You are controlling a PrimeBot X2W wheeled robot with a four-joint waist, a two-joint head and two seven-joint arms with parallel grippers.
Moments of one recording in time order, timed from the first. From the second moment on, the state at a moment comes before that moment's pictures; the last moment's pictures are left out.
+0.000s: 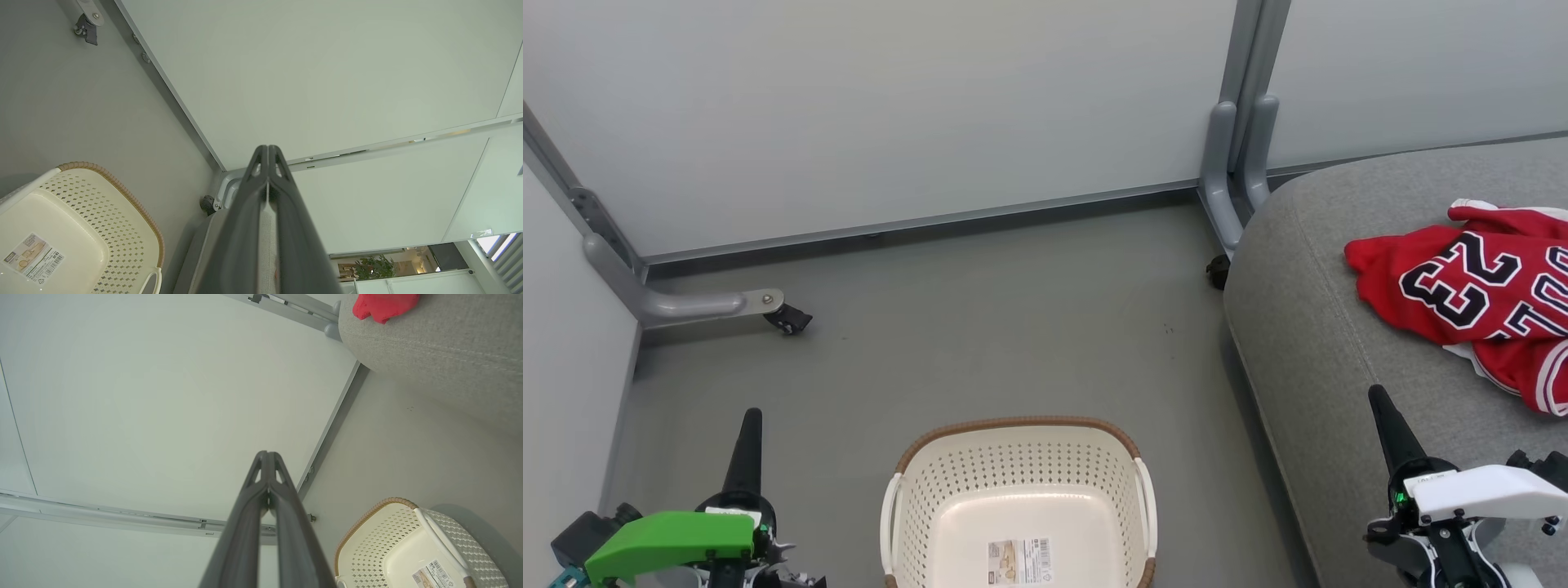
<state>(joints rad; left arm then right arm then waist) -0.03 0.07 0.04 0.22 -1.40 -0.11 0.02 -0.05 -0.07 -0.05 0.22 1.38 0.13 0.02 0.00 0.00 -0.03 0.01</state>
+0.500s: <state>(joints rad) -0.06 0.07 0.06 0.23 -1.51 -0.12 0.05 -0.07 -0.07 -0.07 0.23 1.50 0.13 0.05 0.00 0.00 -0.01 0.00</state>
